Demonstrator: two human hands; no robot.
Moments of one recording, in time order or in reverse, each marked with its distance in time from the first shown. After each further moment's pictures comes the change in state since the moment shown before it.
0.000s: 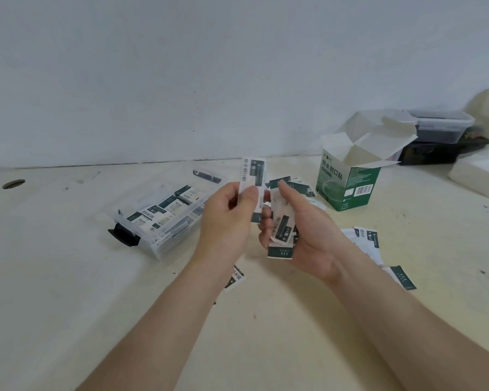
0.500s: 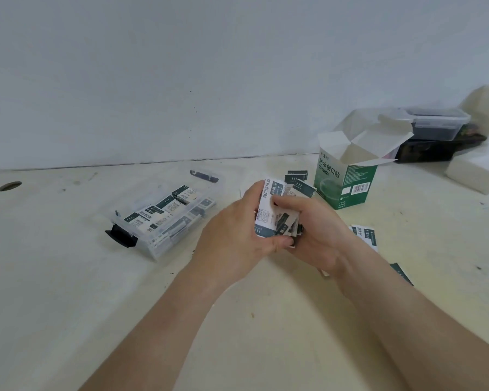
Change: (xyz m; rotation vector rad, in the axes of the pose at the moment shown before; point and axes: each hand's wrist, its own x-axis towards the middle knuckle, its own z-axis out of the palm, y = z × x) left_hand -0.002 -0.012 -0.006 0.737 -0.271 0.292; right_hand -0.006 -0.008 -0.004 -0.107 0.006 -0.120
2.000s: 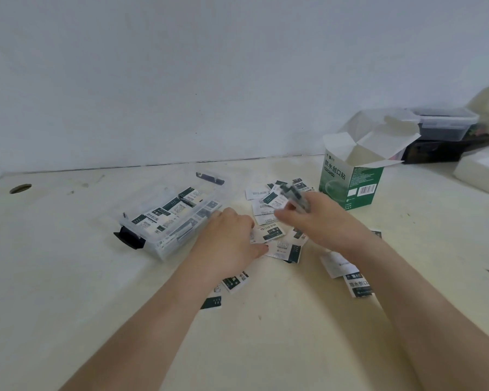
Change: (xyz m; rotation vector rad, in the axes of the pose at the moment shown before) left_hand 0.011 -0.015 -0.007 0.428 -0.266 -0.197; right_hand 0.008 -0.014 -0.023 -1.178 0.126 -0.158
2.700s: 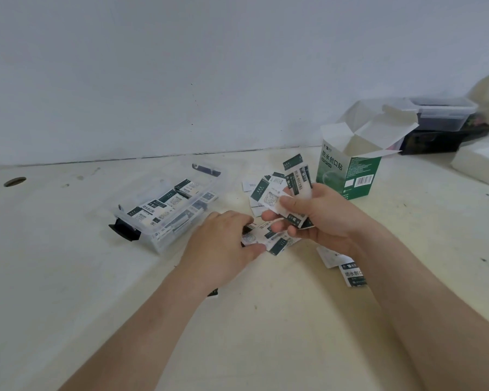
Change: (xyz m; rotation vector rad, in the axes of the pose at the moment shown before) left_hand -0.013 -0.011 0.018 -0.082 0.136 0.093; right_hand -0.007 -0.004 0.000 0.732 -0.190 0.092
